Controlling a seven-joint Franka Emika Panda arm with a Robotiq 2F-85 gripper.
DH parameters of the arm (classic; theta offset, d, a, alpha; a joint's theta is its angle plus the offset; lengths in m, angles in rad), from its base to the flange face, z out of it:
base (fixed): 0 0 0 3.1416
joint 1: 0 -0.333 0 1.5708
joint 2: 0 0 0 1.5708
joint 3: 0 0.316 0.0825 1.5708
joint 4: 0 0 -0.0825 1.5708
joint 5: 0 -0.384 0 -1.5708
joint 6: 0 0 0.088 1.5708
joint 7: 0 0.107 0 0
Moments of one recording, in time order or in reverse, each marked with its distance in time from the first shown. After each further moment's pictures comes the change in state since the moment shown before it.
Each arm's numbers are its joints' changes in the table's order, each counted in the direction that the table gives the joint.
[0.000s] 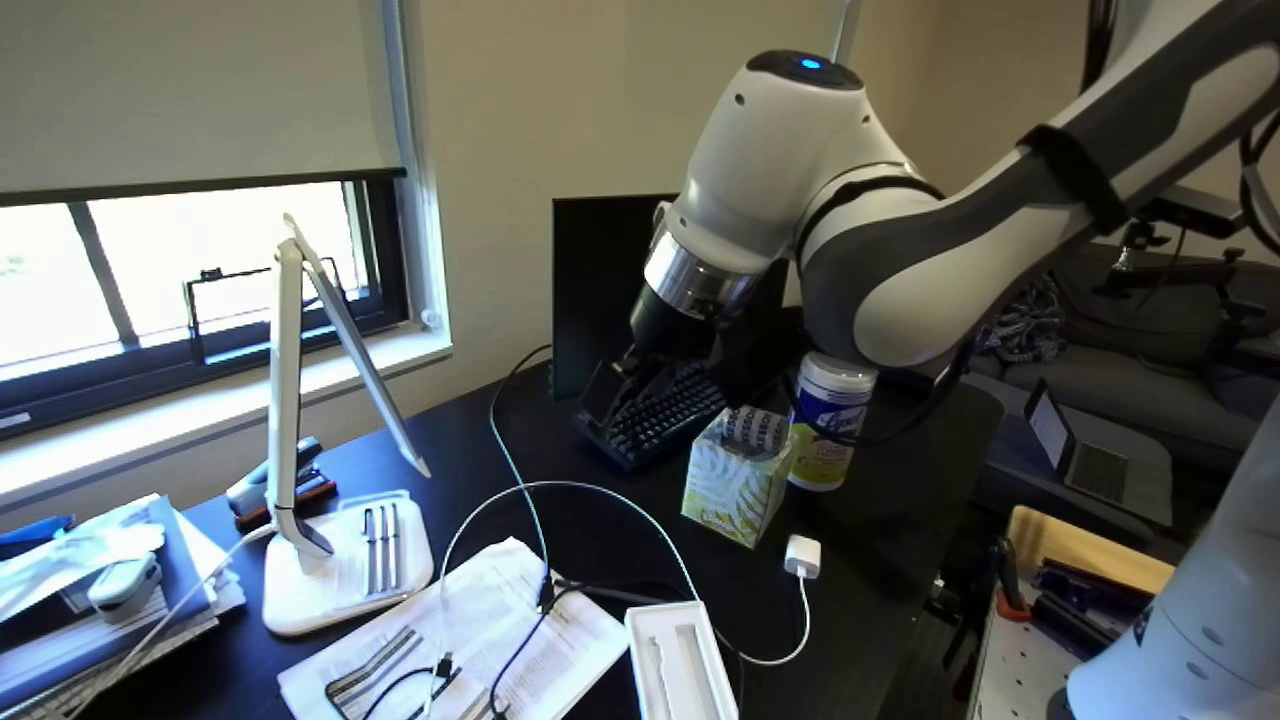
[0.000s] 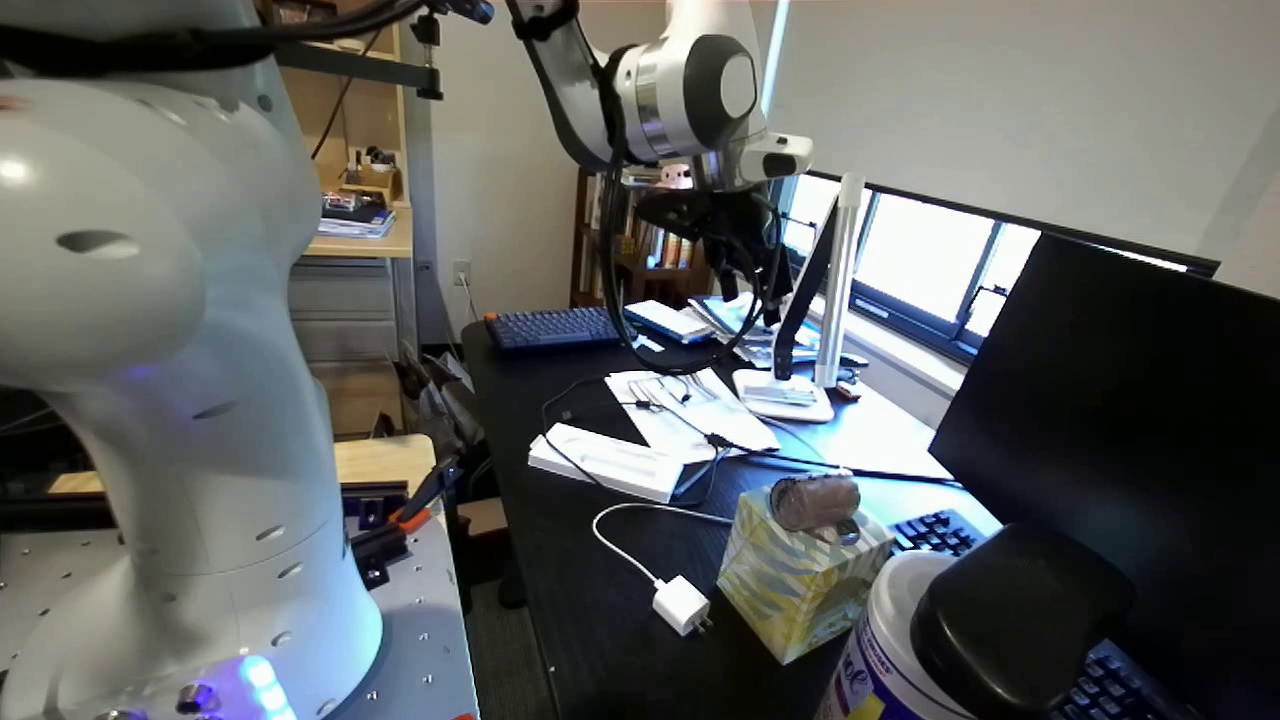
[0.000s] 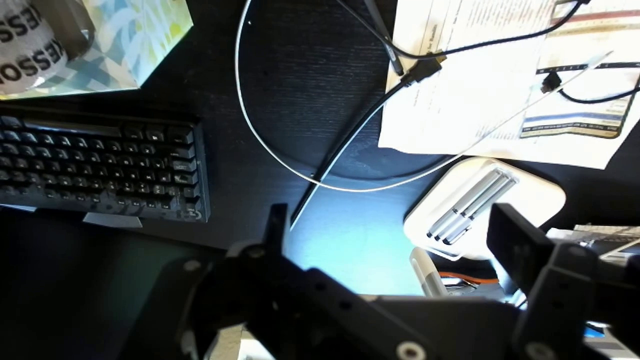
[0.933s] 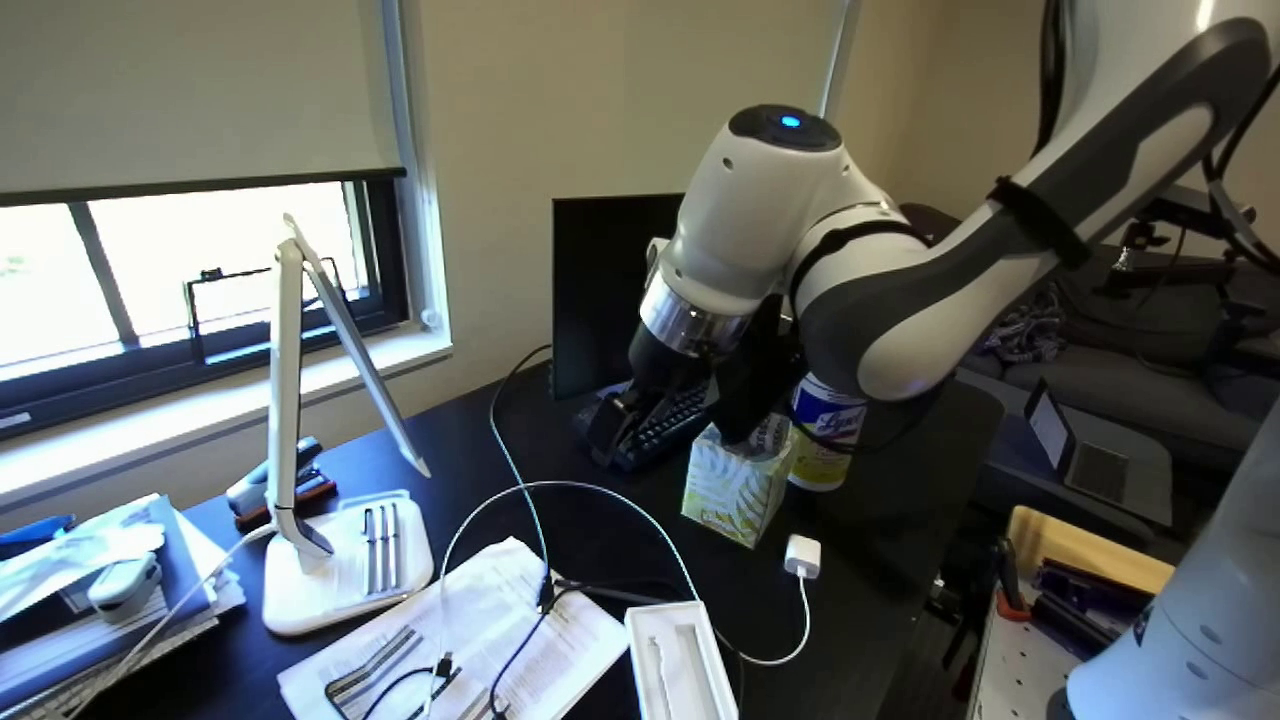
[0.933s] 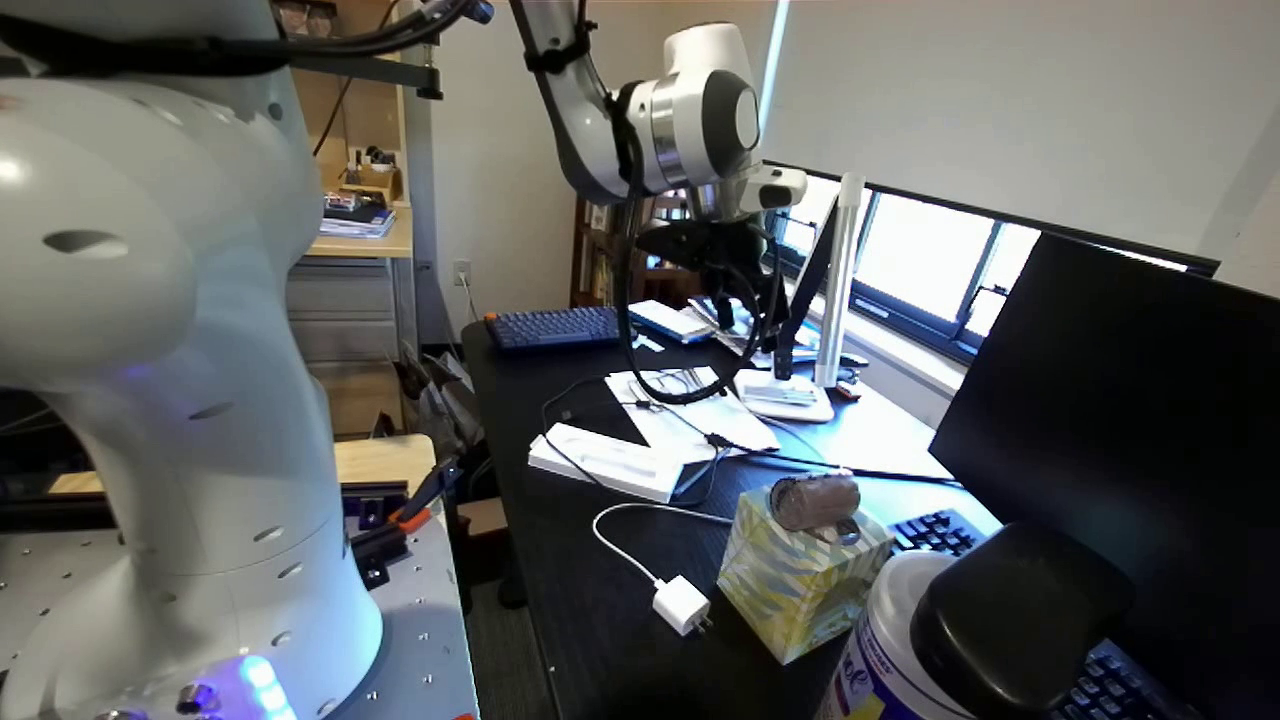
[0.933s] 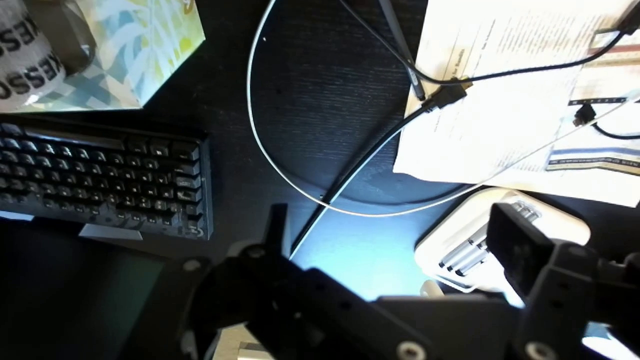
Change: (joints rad) arm 0.021 0.082 -0.002 0.003 0.188 0.029 0.114
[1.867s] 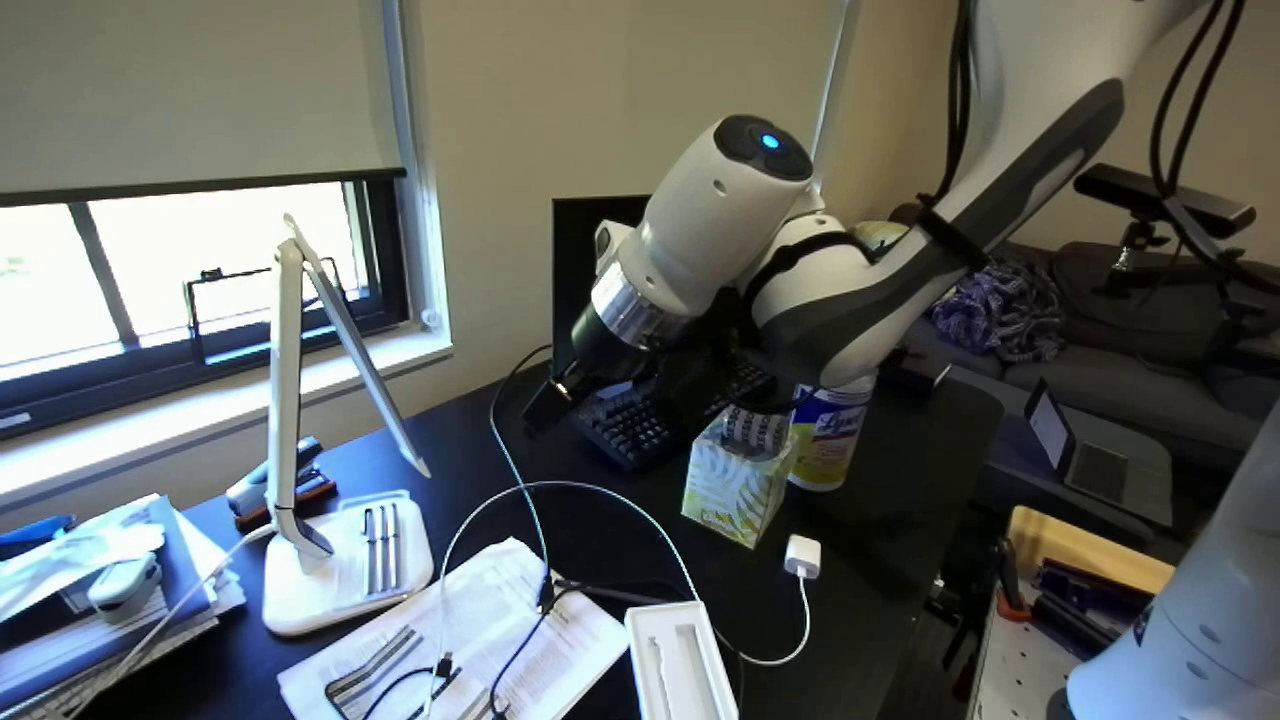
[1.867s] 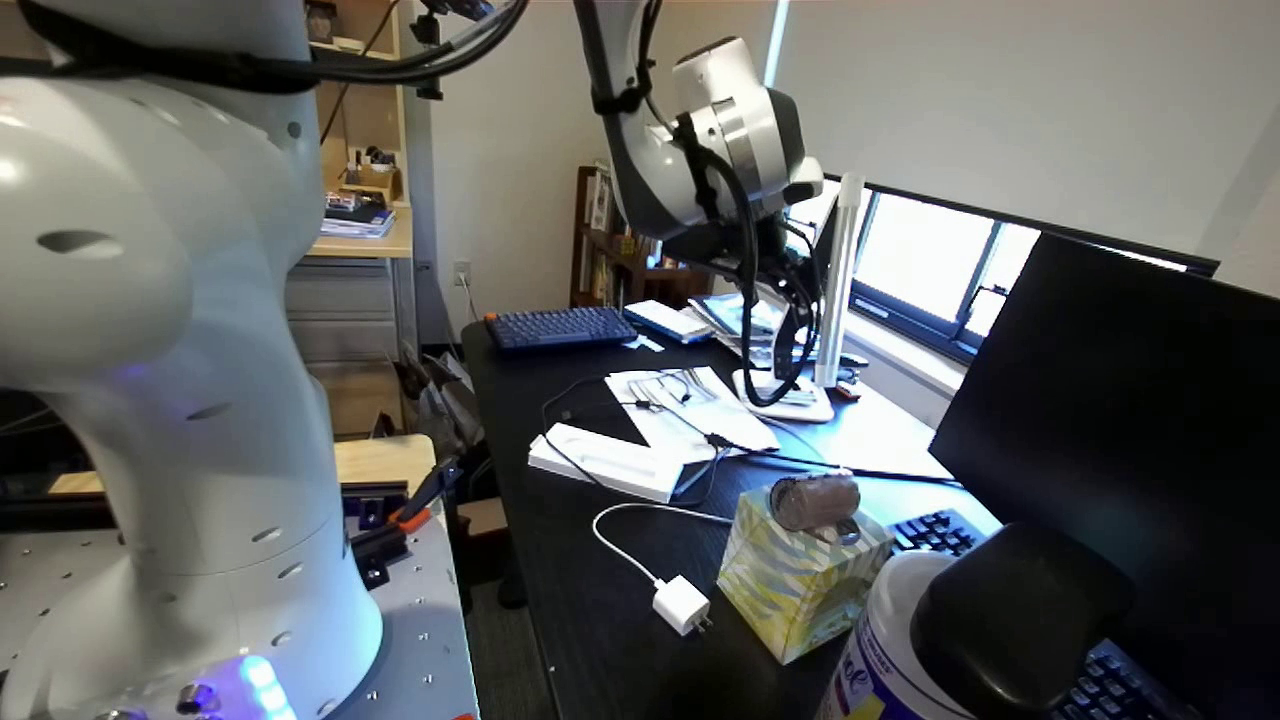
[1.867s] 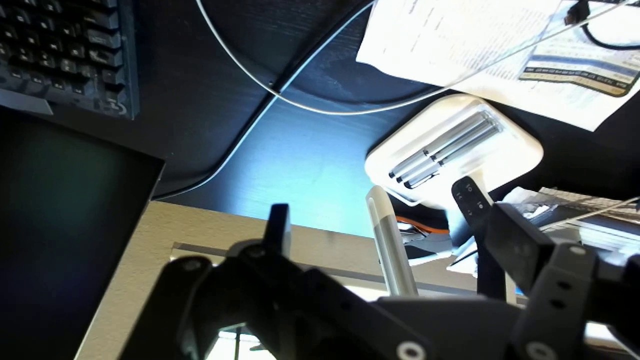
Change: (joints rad) arm 0.011 0.165 -0.043 0.167 0.467 0.175 0.232
